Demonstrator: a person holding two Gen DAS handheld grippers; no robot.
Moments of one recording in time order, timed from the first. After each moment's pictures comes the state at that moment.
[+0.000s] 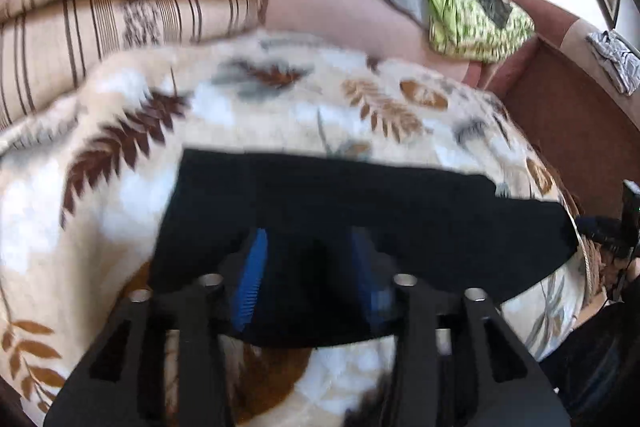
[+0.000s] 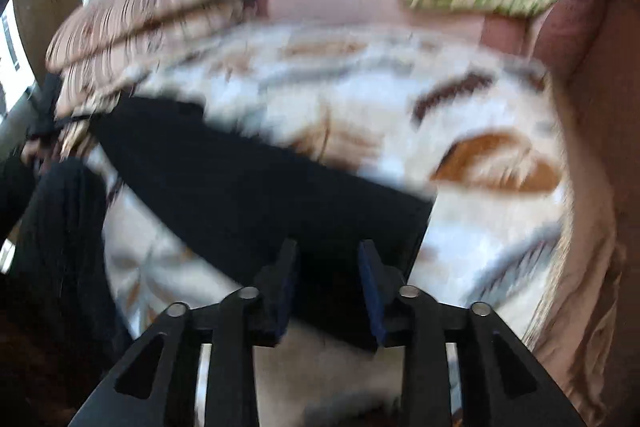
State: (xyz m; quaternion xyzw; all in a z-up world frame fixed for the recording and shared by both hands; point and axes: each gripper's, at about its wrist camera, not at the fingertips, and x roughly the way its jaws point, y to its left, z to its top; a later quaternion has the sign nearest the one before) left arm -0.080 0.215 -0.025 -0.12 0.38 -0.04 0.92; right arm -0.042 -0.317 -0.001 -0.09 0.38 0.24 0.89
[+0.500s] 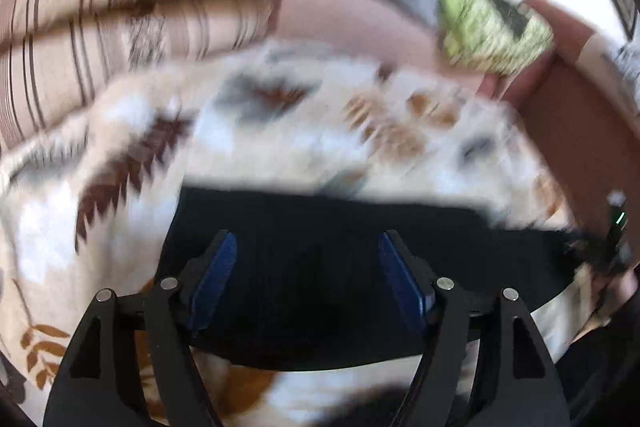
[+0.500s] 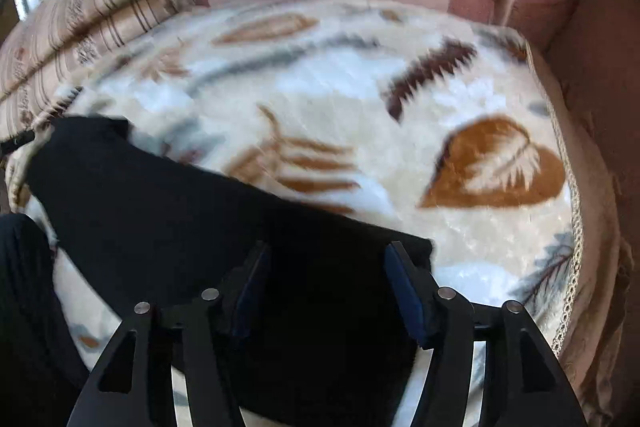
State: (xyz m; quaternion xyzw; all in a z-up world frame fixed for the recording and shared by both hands) left arm -0.060 0.192 0.026 -0.13 0.39 -0.02 0.91; right arm 0.002 -0.278 -0.017 -0.08 0.42 0.18 0.88
